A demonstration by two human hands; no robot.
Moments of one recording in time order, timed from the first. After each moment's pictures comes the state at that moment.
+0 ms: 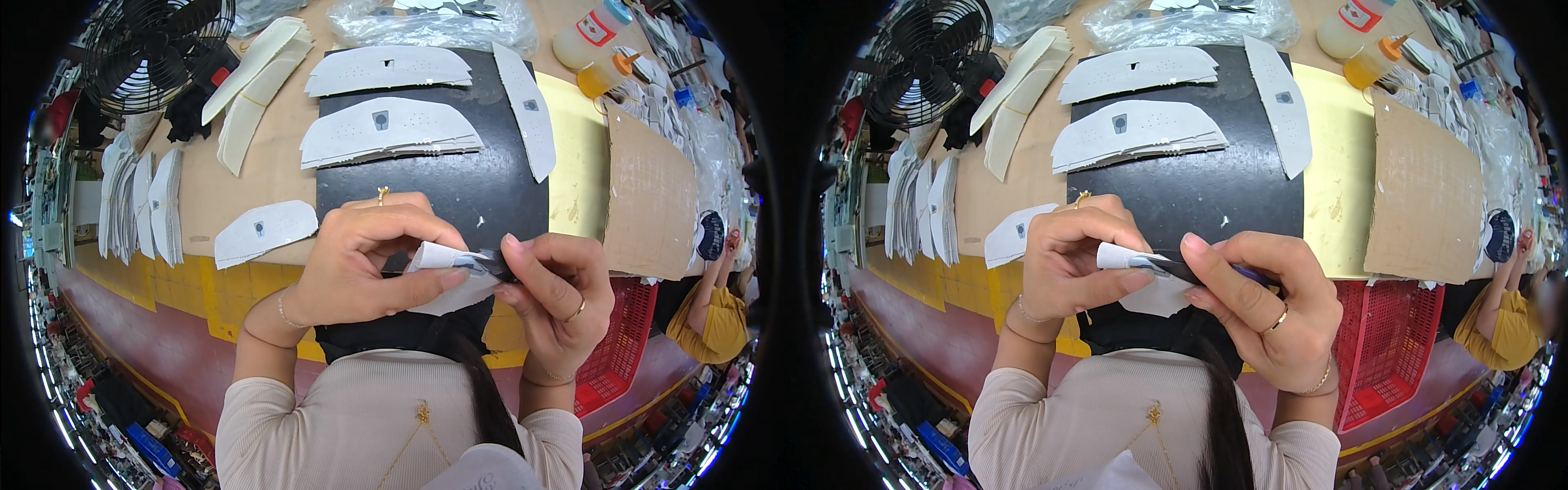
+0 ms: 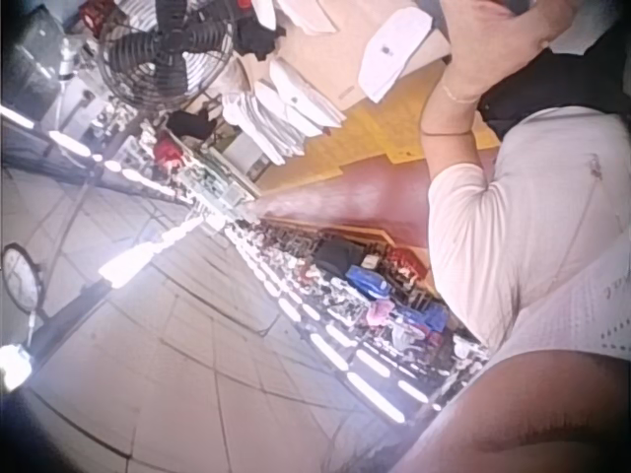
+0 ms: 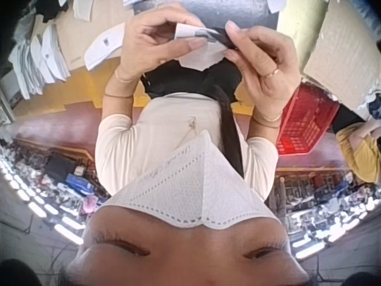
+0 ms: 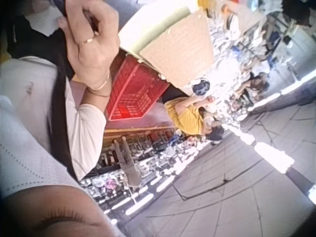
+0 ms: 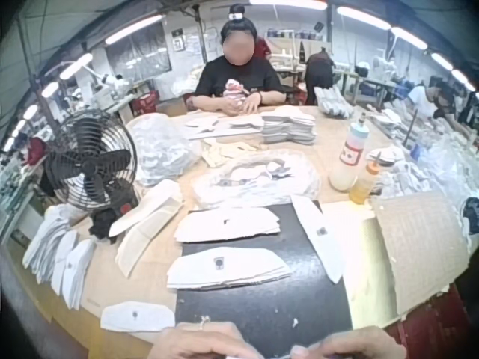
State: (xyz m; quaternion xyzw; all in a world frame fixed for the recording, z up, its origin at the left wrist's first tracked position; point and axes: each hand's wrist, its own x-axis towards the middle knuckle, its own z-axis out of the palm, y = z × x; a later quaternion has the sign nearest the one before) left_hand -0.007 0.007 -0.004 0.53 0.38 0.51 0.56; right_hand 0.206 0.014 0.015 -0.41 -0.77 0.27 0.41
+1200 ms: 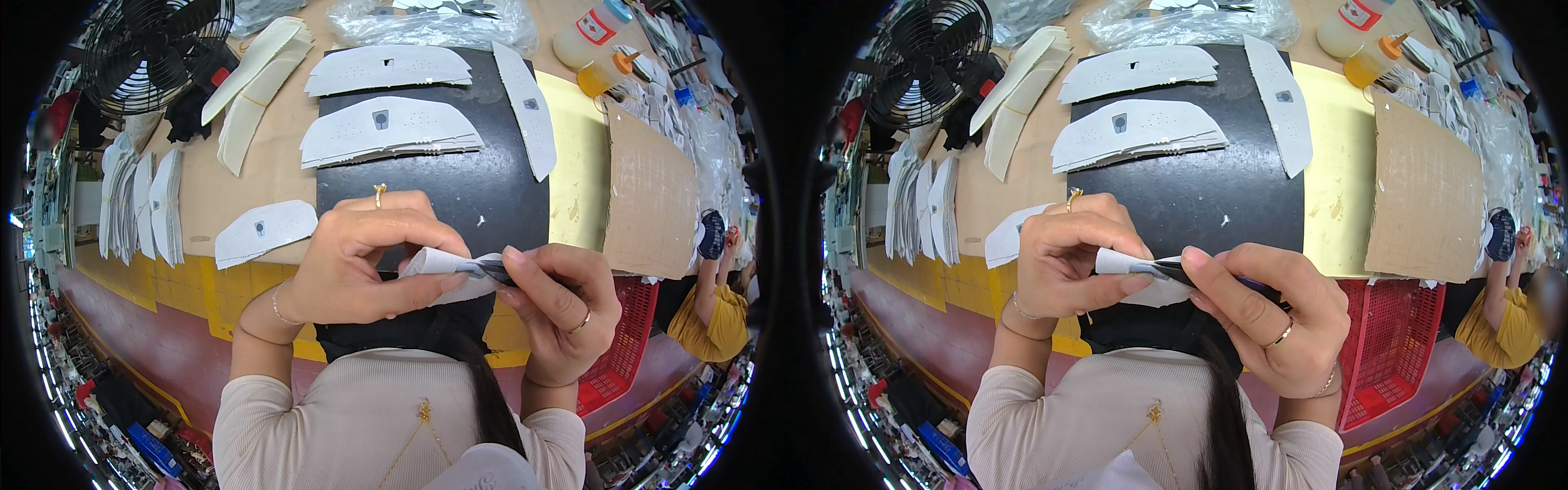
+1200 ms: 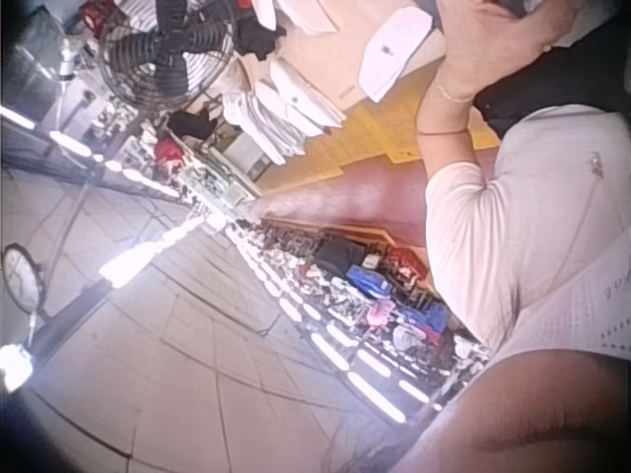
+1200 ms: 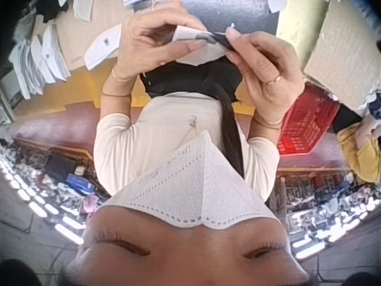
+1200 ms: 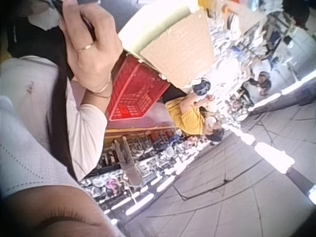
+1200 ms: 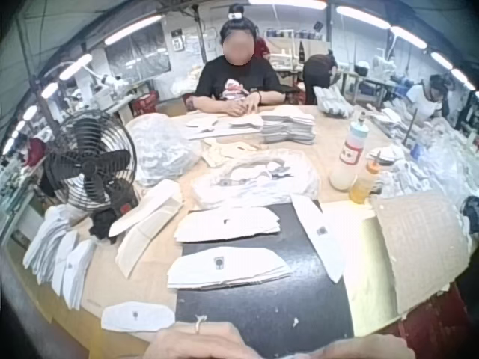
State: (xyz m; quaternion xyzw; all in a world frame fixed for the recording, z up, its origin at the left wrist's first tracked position) left_hand -0.016 0.014 -0.005 0.63 0.35 0.48 0.50; right_hand 0.209 0.014 0.019 -0.40 -0.79 0.22 0.41
